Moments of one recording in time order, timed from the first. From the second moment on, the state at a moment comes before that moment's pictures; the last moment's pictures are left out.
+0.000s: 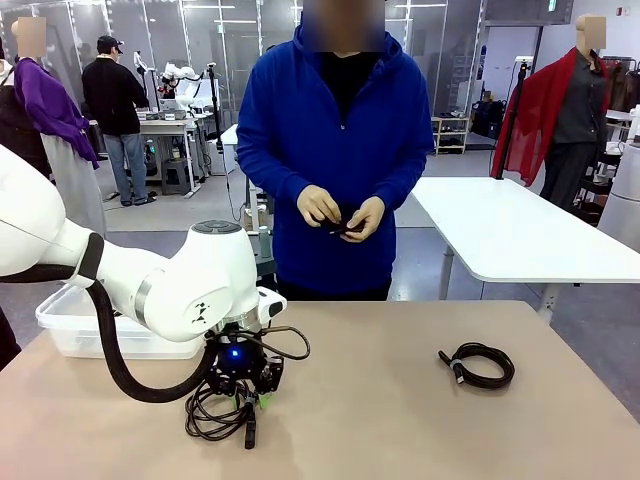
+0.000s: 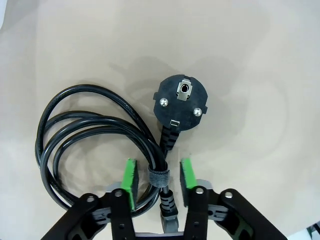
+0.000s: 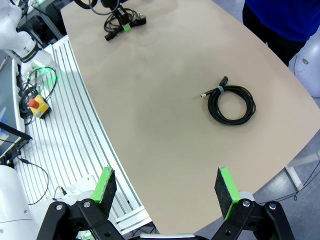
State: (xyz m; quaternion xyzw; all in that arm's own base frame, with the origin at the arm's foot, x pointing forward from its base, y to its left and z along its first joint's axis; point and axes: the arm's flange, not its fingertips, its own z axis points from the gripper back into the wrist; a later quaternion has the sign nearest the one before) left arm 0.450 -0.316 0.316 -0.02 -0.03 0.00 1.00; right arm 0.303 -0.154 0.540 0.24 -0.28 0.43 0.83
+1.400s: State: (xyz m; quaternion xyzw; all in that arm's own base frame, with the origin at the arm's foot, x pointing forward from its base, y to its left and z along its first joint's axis) left arm 0.420 -0.306 0.432 0.04 -0.06 -0.07 0.99; right arm 0.303 -0.154 0.540 0.24 -0.28 0.43 0.83
